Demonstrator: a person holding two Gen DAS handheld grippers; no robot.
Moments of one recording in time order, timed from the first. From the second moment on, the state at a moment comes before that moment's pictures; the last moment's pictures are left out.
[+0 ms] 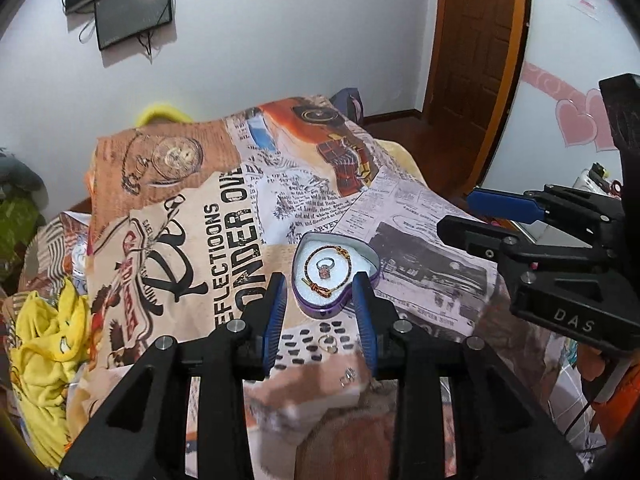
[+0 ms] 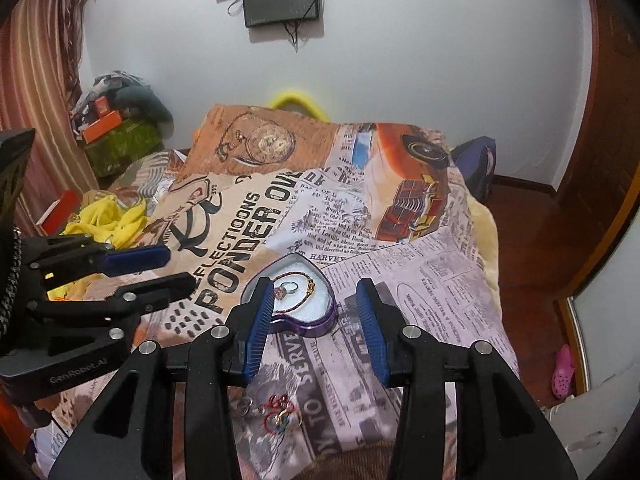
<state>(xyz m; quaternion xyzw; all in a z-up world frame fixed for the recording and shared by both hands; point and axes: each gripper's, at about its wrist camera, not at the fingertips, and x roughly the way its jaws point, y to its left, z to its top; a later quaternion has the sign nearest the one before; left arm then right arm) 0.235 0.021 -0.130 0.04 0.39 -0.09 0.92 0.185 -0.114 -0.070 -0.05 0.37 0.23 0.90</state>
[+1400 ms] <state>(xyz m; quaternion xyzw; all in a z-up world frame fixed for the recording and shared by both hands) 0.207 -0.011 -0.246 0.00 0.53 -0.14 0.84 0.134 -0.149 -0.166 -0.04 0.48 0.19 0.85</state>
